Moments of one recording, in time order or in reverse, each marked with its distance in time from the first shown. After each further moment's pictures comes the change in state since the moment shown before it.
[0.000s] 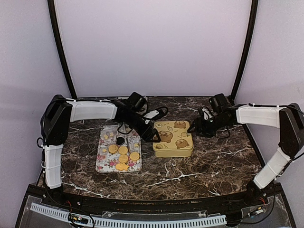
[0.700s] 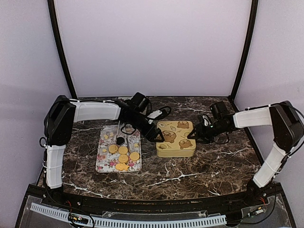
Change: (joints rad) left arm -0.022 0.047 0.048 0.020 0.021 -0.047; right arm -0.058 0.061 -0.103 0.145 -0.157 0.056
